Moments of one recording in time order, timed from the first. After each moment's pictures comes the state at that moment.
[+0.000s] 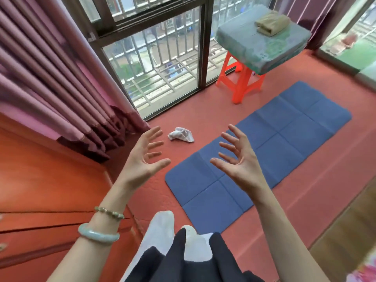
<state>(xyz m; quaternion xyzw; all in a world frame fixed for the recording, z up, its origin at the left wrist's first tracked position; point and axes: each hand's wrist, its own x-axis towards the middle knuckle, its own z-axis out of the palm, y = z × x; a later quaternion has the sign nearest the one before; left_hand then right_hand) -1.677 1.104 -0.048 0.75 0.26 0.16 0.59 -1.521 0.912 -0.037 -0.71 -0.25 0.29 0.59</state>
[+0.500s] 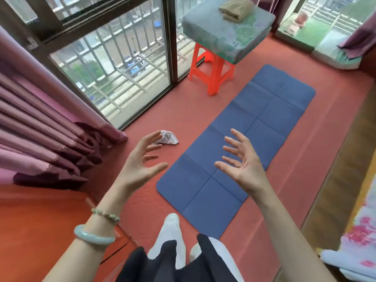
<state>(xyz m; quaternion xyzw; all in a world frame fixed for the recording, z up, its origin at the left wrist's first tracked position) -1.620 1.211 -0.103 0.76 0.17 0.07 0.62 -1.507 0.974 -0.076 -0.76 -0.14 0.23 0.59</state>
